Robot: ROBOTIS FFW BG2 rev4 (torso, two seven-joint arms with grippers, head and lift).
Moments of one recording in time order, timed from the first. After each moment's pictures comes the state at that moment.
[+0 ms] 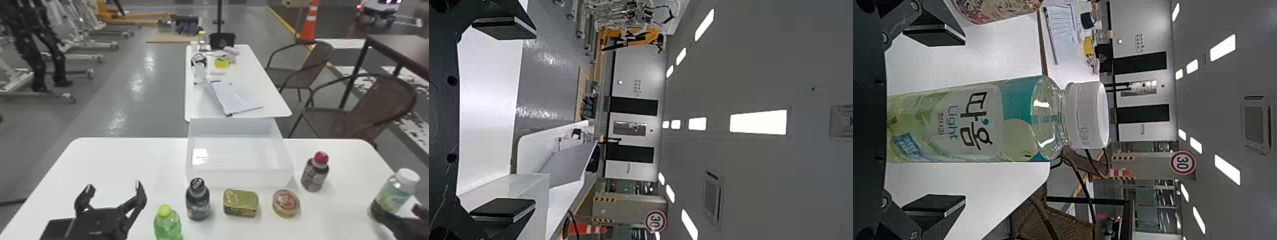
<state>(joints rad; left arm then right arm) 0.34 0.00 0.01 -1.73 0.08 -0.36 0.02 0.10 -0.17 -0.40 -1.38 -0.19 -0.02 0.38</state>
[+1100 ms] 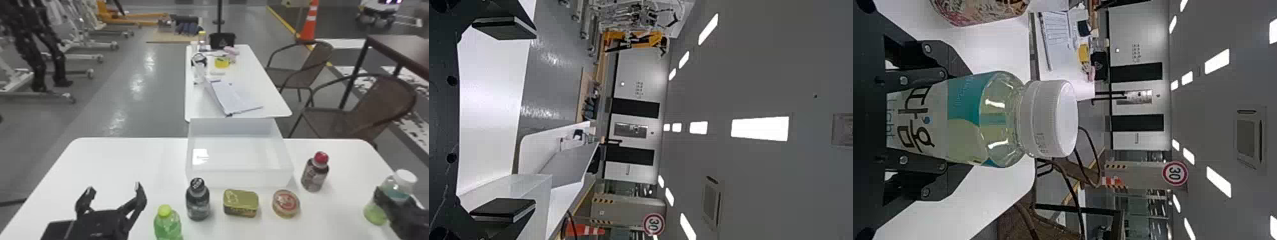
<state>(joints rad) 0.33 0.00 0.01 -1.71 0.11 -0.37 0.02 0.06 -0.17 -0.40 -1.38 -0.15 -0.02 0.40</state>
